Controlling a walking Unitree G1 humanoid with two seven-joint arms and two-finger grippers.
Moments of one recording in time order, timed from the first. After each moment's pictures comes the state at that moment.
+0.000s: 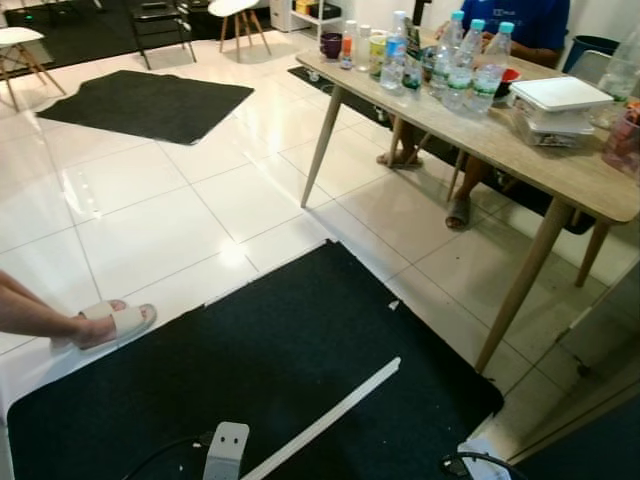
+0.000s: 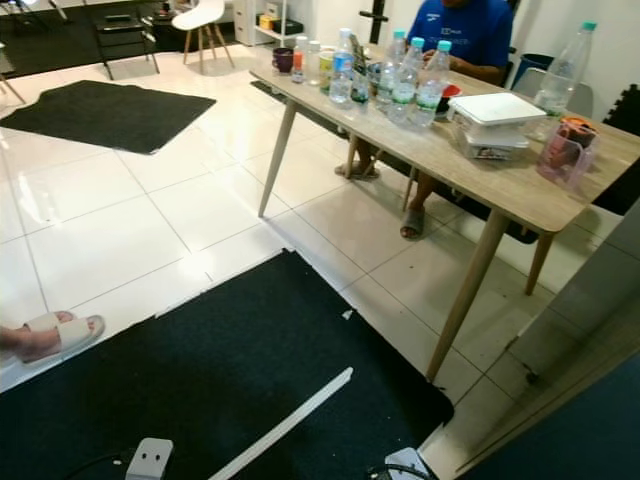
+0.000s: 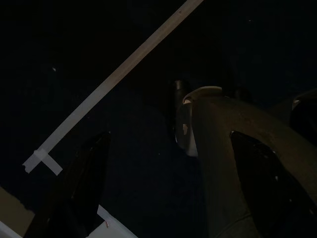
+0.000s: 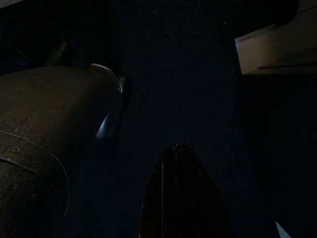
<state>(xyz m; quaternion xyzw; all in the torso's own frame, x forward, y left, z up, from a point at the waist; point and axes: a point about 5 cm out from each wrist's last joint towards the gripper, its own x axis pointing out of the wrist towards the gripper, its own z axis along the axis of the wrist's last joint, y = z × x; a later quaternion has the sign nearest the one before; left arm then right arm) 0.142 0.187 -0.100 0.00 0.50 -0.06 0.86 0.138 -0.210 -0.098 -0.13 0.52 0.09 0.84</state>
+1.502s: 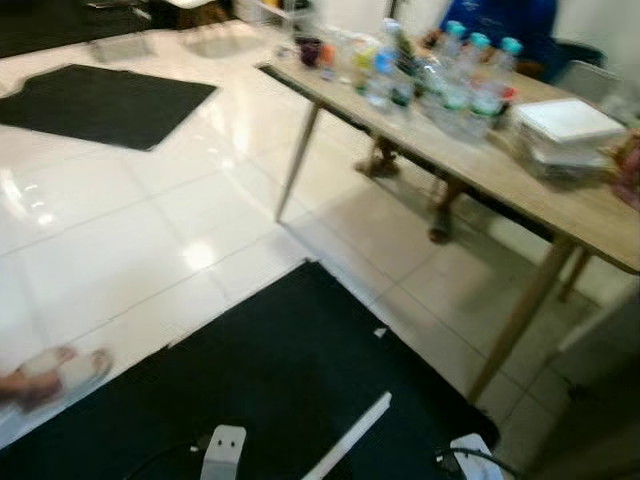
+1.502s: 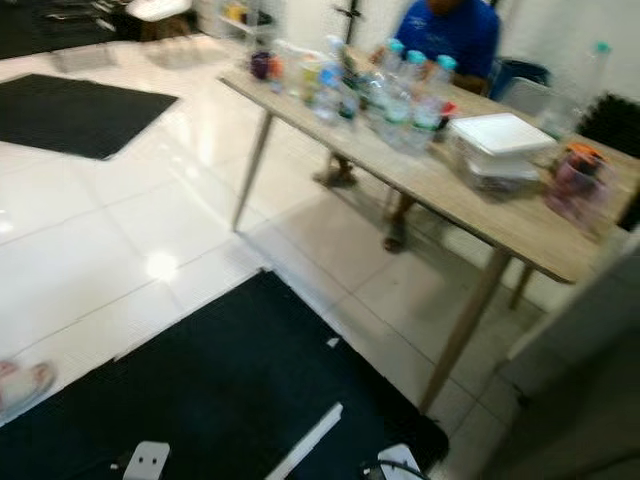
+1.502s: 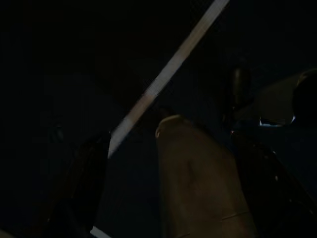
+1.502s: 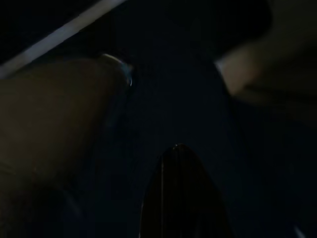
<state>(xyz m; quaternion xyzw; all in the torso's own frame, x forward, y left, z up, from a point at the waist) 0.146 0.183 -0.099 0.00 0.50 -0.07 0.86 0.128 -0.210 -0.102 -0.12 0.53 0.08 0.83</state>
